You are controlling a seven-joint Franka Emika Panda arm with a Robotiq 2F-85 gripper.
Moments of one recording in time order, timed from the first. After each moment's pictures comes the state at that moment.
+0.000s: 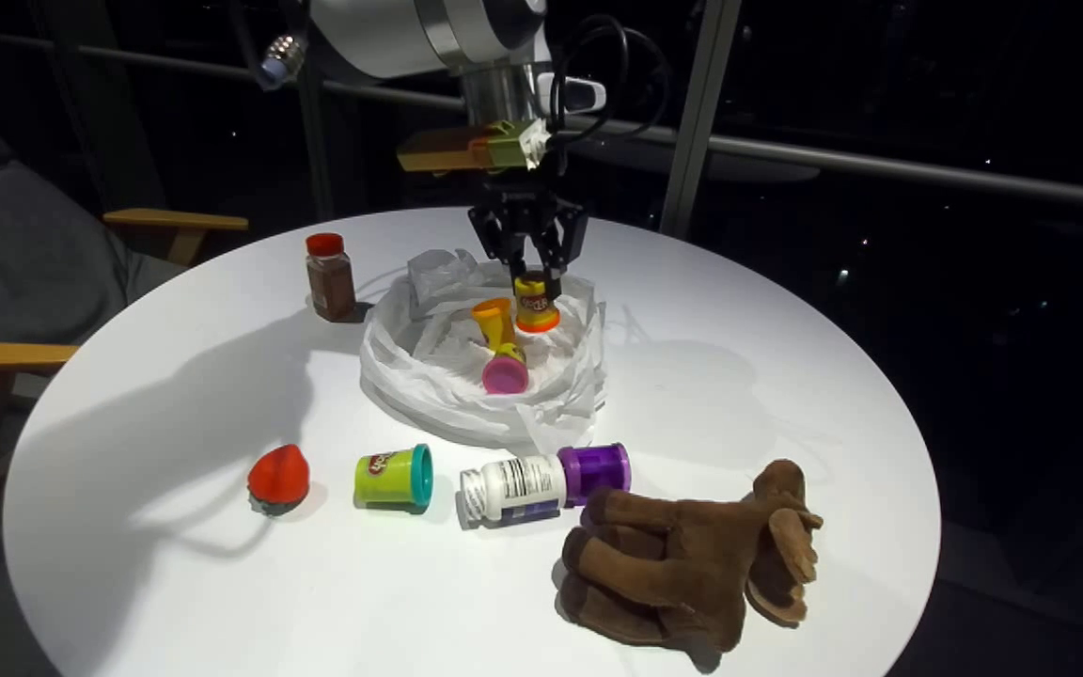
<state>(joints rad) 0.14 0.68 -0.07 -1.61 -0.28 2.28 0.34</state>
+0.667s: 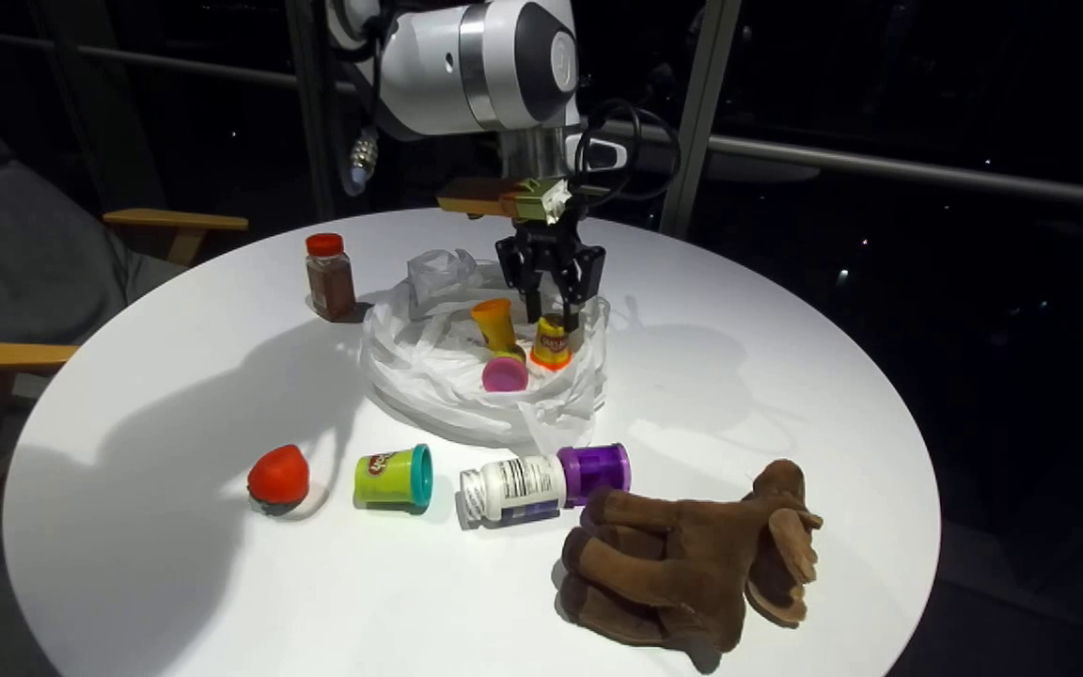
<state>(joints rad) 0.12 0.91 -0.08 -1.33 -0.18 2.20 0.34</state>
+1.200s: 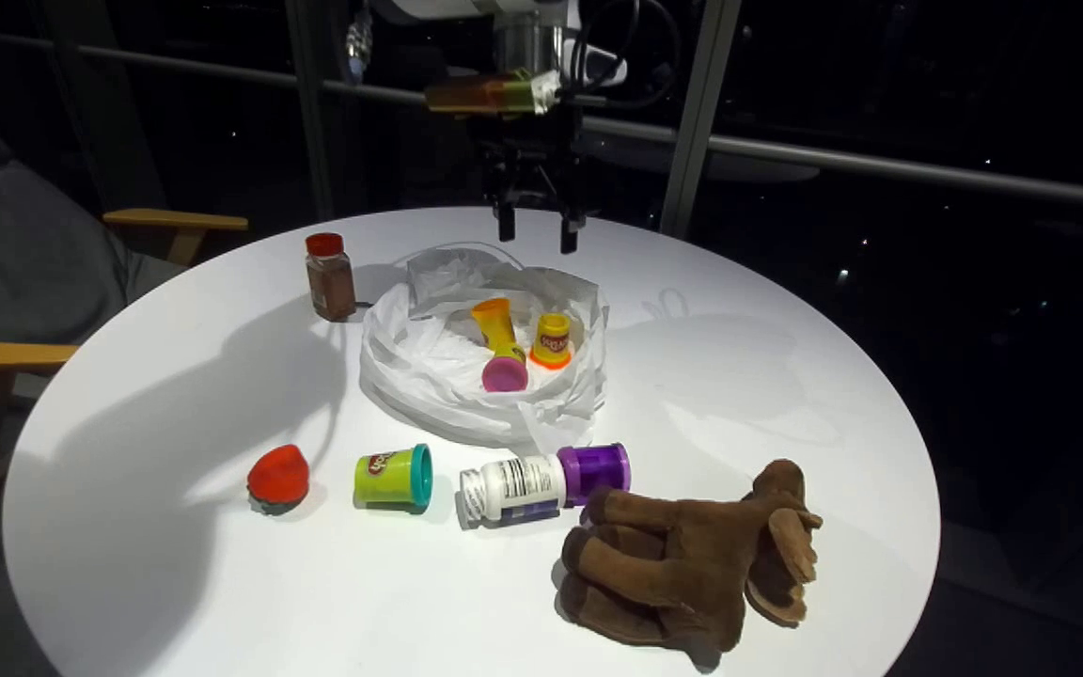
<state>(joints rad) 0.12 0.85 -0.05 -1.19 -0.11 1.94 0.33</state>
